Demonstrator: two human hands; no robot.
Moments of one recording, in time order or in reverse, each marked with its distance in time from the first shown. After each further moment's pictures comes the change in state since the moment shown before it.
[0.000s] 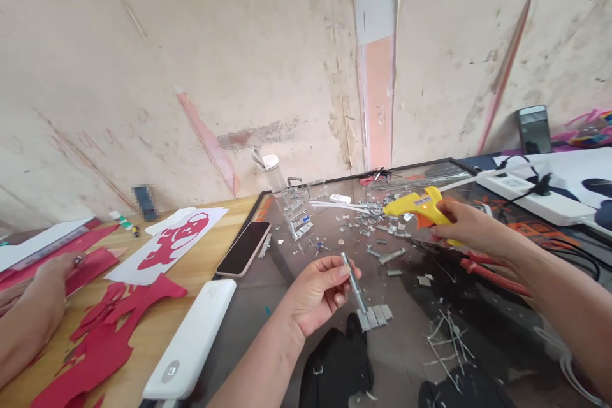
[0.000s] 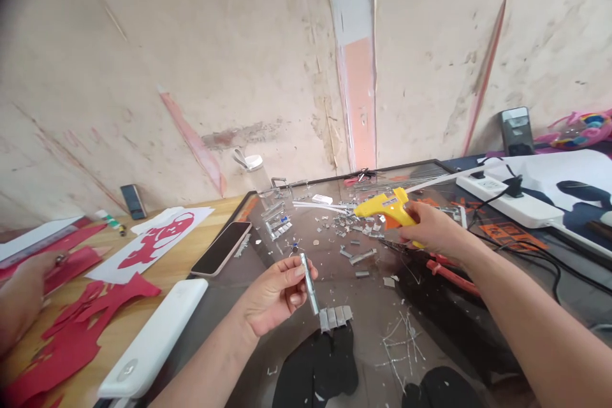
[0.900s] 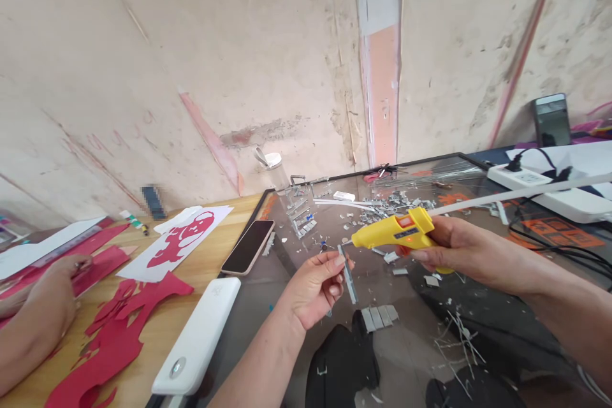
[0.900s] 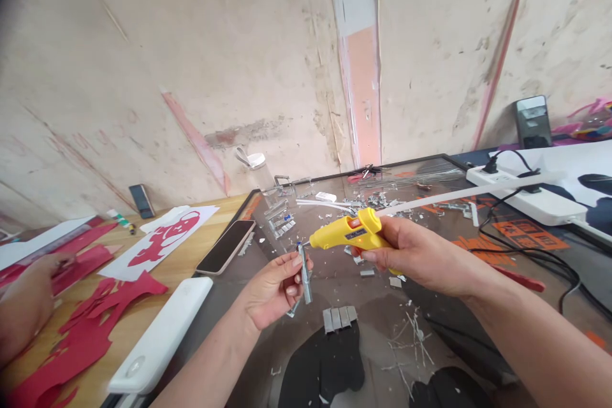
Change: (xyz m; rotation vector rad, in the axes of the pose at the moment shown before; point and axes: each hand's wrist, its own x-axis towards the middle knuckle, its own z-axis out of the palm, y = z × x) left_hand 0.005 0.004 -0.006 -0.058 0.133 0.050; right_hand -0.044 -0.057 0.019 0.385 -0.471 -0.215
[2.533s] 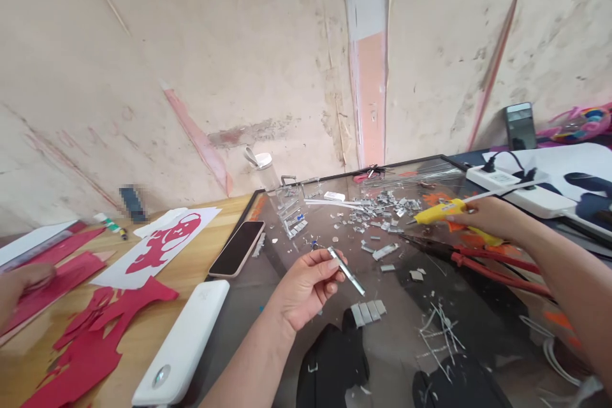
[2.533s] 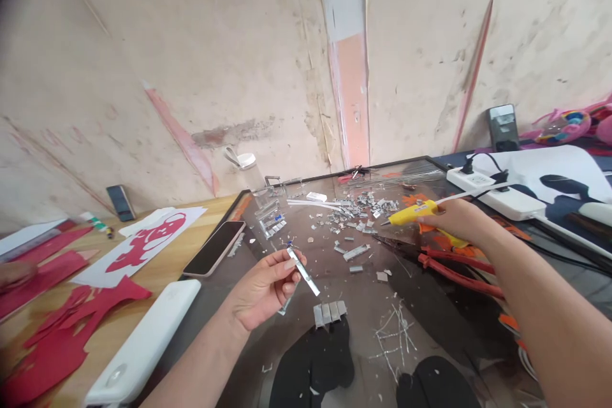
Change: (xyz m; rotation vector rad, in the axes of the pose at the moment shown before) left_hand -0.007 0.004 0.003 0.080 -0.112 0.017; right_hand 0.002 0.094 -0.125 -0.958 0.654 0.468
